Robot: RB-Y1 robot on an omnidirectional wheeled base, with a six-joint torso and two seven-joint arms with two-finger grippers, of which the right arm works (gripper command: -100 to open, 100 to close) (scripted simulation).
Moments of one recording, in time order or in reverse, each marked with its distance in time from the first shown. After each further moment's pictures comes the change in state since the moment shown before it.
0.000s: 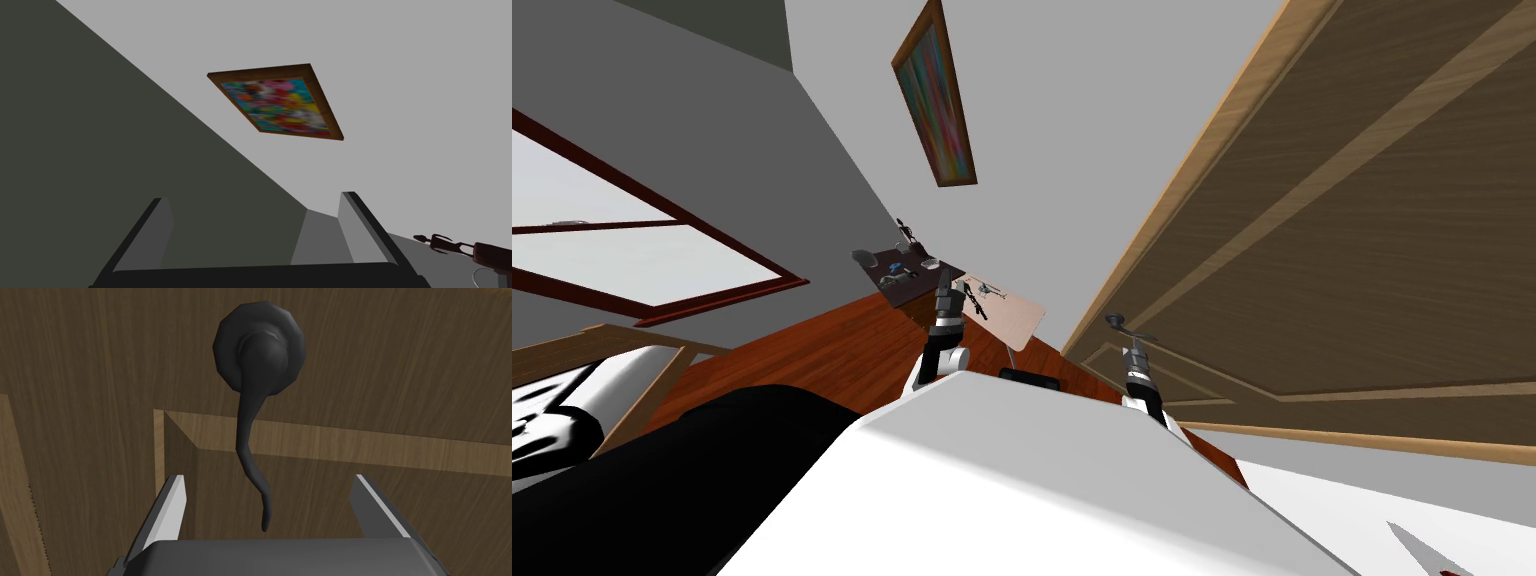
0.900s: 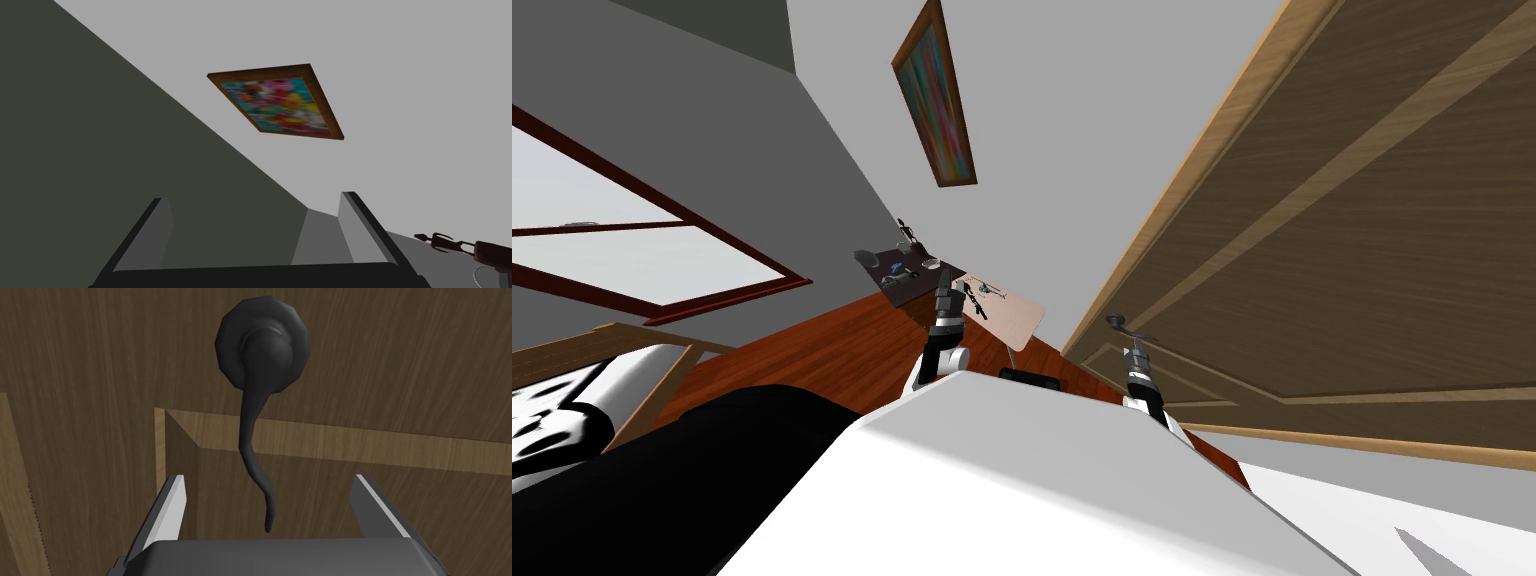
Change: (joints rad) arm 0.000 -0.004 -0.004 0.002 -0.003 0.000 -0.003
